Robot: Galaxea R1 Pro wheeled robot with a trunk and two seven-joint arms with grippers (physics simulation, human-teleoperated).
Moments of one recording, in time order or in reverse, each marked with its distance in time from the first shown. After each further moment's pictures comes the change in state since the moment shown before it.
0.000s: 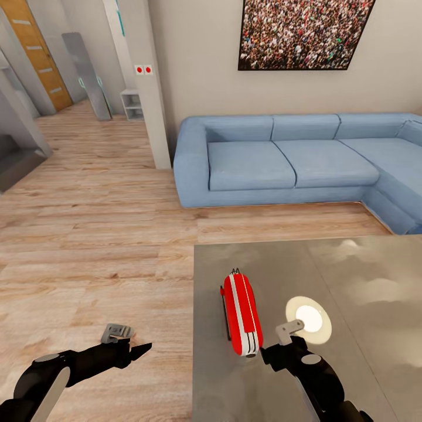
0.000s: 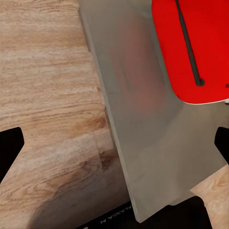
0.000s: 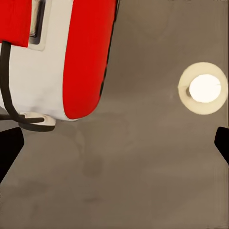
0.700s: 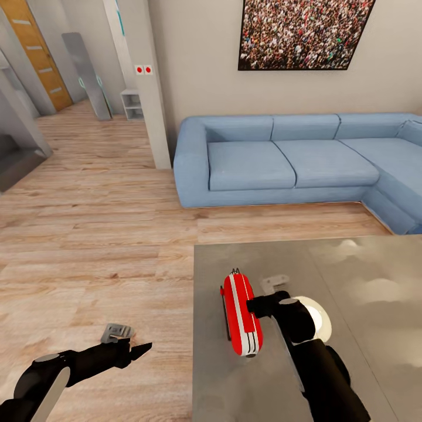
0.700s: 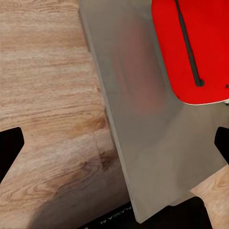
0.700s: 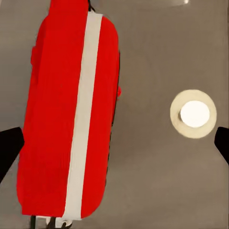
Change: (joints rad) left arm 0.000 -0.001 0.000 -0.001 0.000 -0.002 0.001; right arm -0.260 0.141 -0.006 -0.020 0.066 0.209 -0.035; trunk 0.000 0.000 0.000
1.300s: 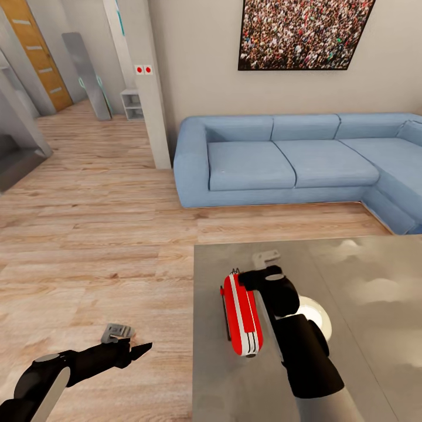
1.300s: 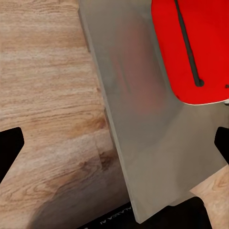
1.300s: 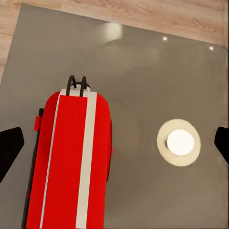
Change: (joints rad) left arm 0.000 -0.001 0.000 0.000 0.000 0.000 0.000; right arm -0.126 0.104 0.000 0.013 0.110 0.000 -0.036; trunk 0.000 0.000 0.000
